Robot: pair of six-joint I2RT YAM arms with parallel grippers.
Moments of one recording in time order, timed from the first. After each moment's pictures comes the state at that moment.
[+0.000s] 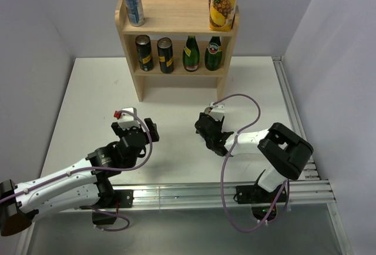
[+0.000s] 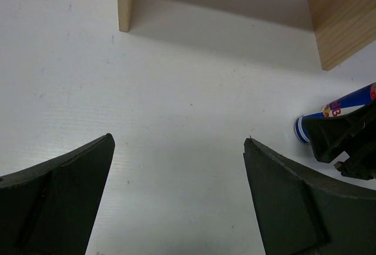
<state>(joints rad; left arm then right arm) -1.04 0.80 0.57 -0.27 -0.90 -0.67 0.84 1.57 0.57 0.32 0.72 0.67</state>
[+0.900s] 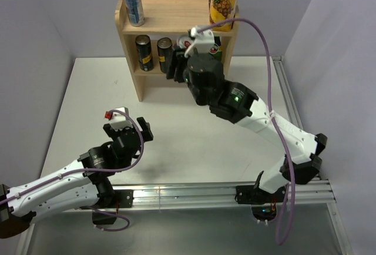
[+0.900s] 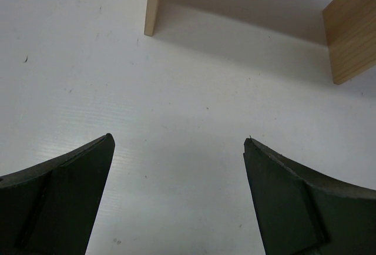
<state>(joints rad) -1.05 0.73 0.63 -0.45 -0.96 -0.76 1.04 1.46 1.77 -0.44 0.71 0.36</state>
